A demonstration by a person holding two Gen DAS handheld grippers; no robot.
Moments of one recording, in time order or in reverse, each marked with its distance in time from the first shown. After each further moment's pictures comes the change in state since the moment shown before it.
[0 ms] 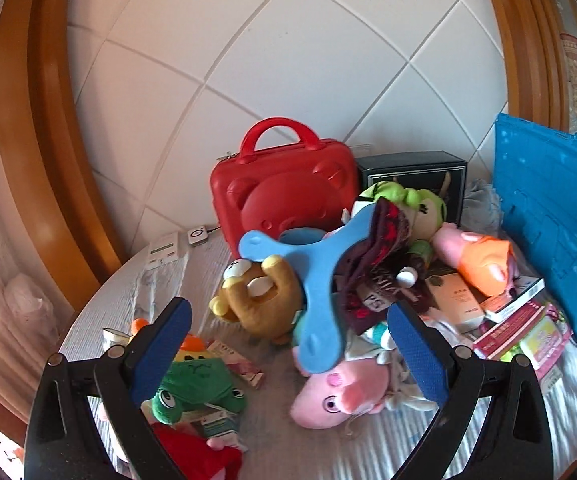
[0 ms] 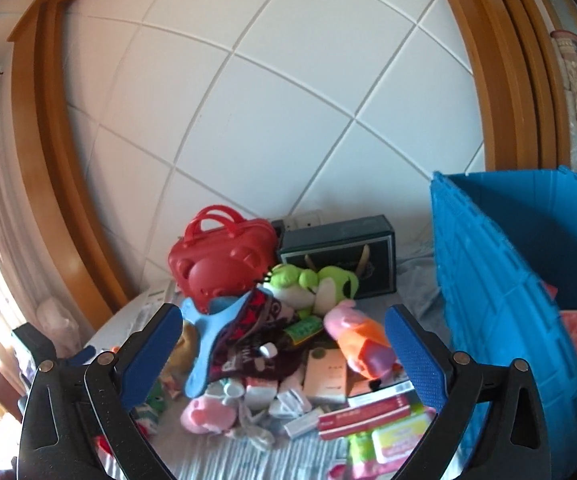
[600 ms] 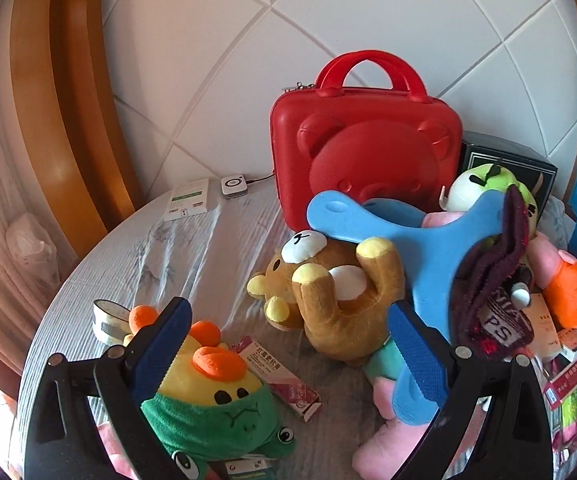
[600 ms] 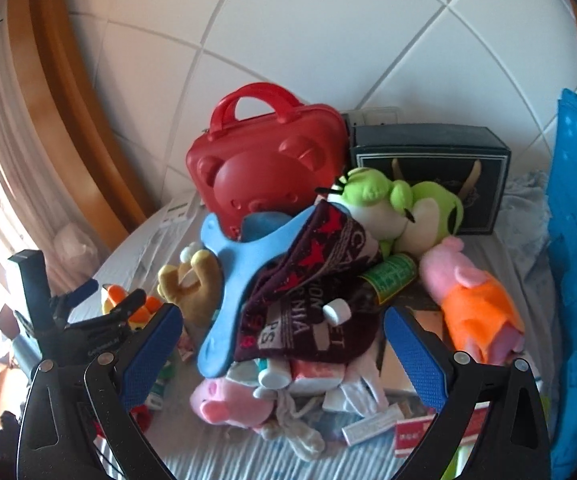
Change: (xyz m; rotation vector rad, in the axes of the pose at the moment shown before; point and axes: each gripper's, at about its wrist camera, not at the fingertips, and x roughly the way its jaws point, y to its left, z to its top) left arm 0.132 0.074 -0.005 -0.165 0.157 0.083; right arm 0.195 0.055 -0.035 -0.076 0.341 0.159
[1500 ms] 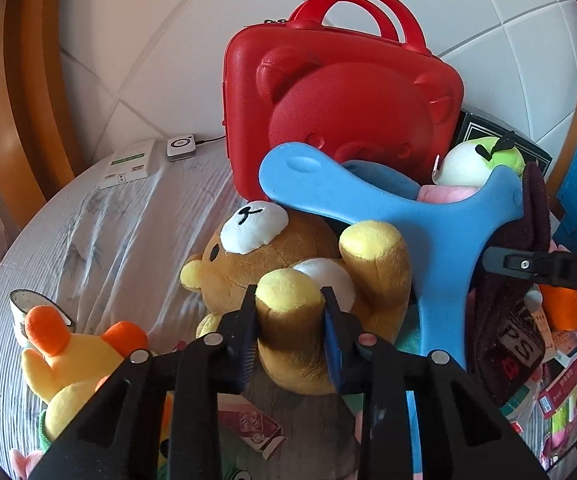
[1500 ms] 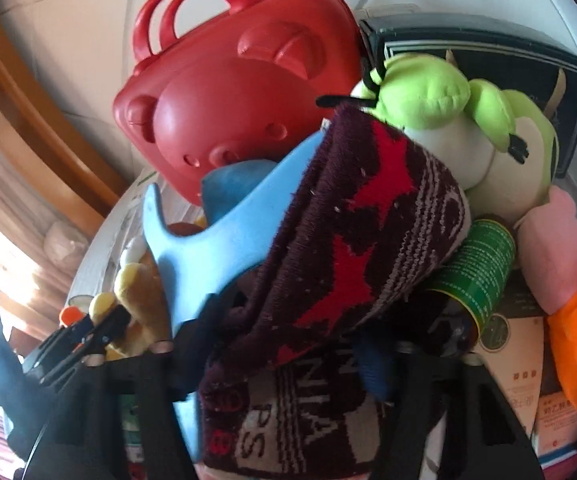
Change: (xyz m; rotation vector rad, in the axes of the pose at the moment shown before) left arm 0.071 -0.013 -0.003 -0.017 0.103 -0.176; right arm 0.163 -0.026 0.011 0.154 0.230 0.046
